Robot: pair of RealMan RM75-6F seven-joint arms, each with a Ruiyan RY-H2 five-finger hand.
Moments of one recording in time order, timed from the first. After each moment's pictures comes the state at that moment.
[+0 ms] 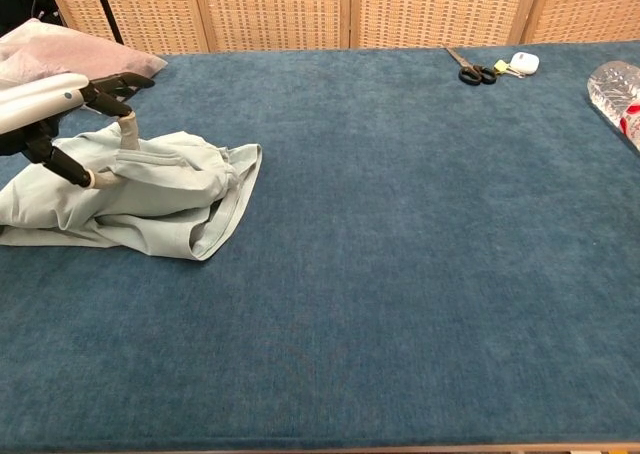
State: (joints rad) left arm -0.58 -1.46 -0.07 -1.37 1.43 1.08 -0.15; right arm 0.25 -1.00 0.01 -1.66 -1.64 1.37 0.24
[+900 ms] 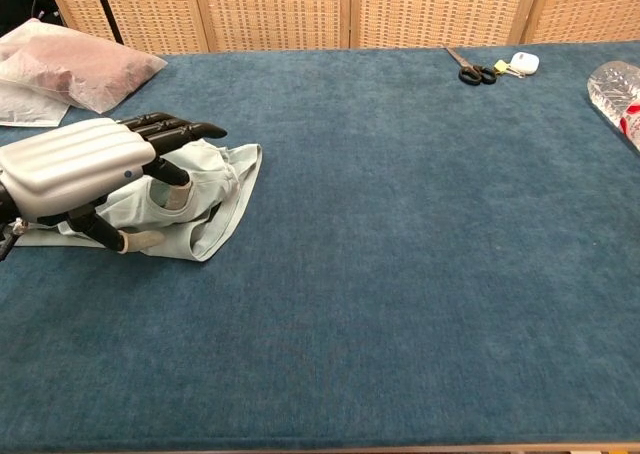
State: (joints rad) left arm -0.60 -1.54 0.05 -1.31 1.70 1.17 0.16; right arm 0.25 -0.99 0.01 -1.67 -1.64 1.37 0.25
